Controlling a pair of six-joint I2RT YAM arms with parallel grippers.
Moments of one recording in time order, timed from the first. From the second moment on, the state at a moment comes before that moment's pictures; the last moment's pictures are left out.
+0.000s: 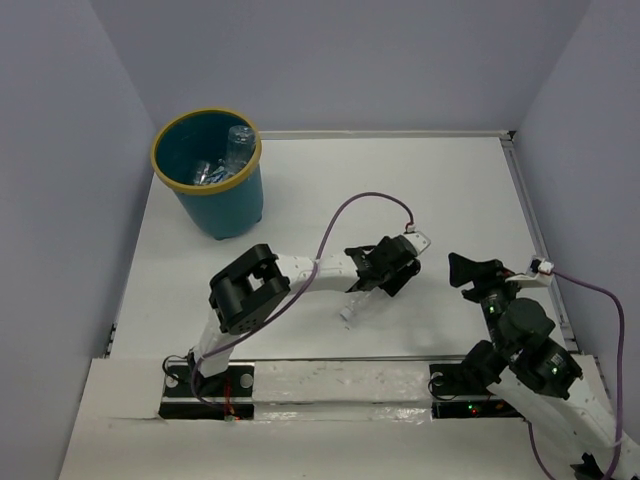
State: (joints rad) left arm -1.13 2.03 1.39 -0.21 -0.25 -0.17; right arm 0.74 0.06 0.44 -0.45 0.71 0.74
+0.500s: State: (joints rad) left arm -0.97 1.23 1.31 -0.14 -0.35 -0.25; right arm 0.74 0.15 0.46 -0.42 0.57 0.77
